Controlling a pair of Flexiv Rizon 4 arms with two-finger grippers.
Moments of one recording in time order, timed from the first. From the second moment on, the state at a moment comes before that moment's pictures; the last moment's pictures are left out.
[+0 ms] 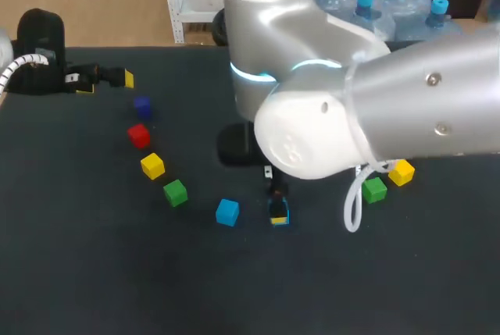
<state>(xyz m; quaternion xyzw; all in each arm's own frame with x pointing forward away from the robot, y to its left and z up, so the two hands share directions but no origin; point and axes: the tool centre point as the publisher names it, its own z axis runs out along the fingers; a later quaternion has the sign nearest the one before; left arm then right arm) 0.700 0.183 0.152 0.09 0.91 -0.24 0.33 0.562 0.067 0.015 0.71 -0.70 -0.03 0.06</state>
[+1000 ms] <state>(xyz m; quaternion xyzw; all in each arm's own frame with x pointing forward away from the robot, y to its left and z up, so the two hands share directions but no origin) 0.700 0.183 0.152 0.09 0.91 -0.24 0.33 0.567 0.058 0.006 0.71 -0.70 -0.02 0.07</state>
